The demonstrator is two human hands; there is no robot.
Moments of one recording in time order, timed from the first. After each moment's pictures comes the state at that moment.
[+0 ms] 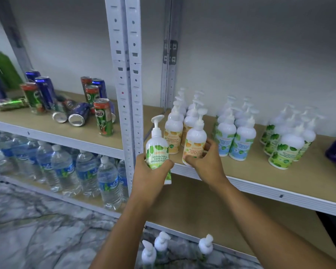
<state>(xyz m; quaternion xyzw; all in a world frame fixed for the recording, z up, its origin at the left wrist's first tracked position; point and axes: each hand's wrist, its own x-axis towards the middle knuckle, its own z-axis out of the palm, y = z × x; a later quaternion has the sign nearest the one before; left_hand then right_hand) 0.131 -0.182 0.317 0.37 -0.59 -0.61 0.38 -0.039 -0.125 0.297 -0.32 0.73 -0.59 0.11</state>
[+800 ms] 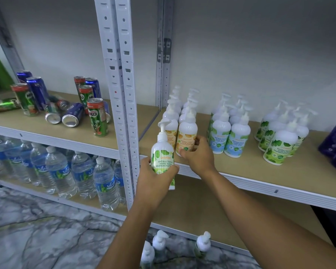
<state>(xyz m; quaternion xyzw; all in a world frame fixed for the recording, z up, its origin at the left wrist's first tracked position) 0.120 -0.168 0.307 0.38 -0.62 -0.60 0.34 -0.055 -0.149 0.290 -0.31 0.78 -0.54 0.08</state>
